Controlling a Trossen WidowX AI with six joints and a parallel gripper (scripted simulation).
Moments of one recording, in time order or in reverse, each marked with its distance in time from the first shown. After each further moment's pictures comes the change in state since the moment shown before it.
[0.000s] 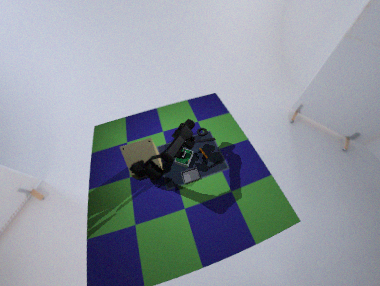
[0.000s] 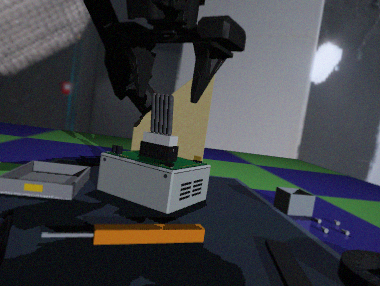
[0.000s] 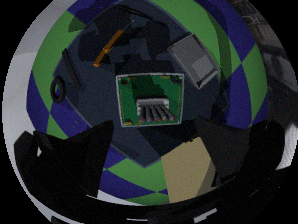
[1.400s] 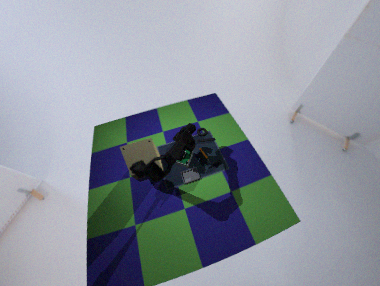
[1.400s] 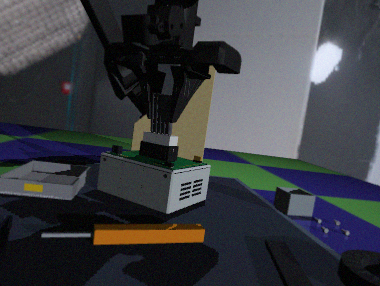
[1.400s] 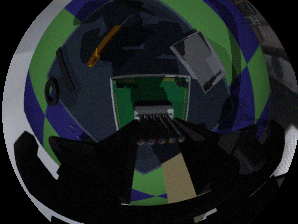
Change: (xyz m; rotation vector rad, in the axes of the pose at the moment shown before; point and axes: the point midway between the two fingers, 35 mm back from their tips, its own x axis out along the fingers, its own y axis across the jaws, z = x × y) arm 0.029 -0.001 0.003 -0.008 -0.002 -0.001
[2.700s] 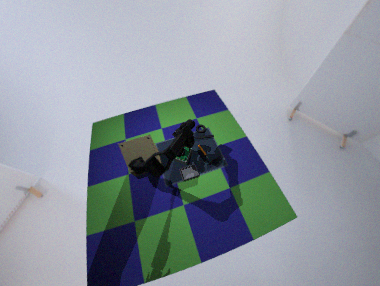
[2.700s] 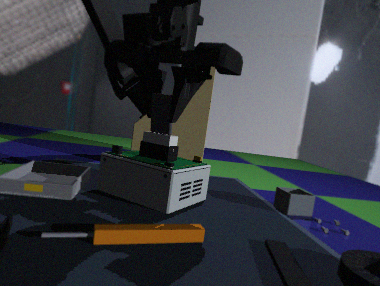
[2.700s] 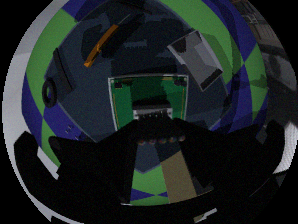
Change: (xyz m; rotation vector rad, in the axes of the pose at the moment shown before) arm -0.004 0.000 0.003 0.017 0.009 -0.025
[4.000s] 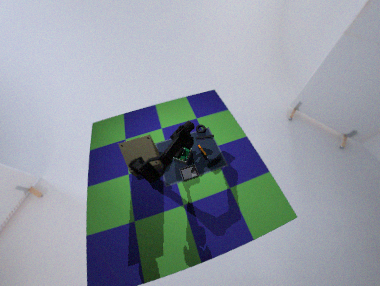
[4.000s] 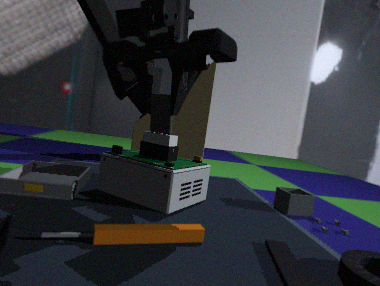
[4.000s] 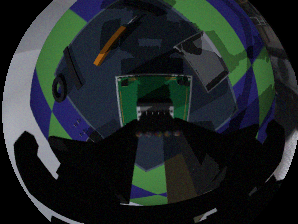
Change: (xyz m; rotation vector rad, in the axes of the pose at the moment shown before) arm -0.007 -0.004 -0.001 -0.009 -0.001 0.115
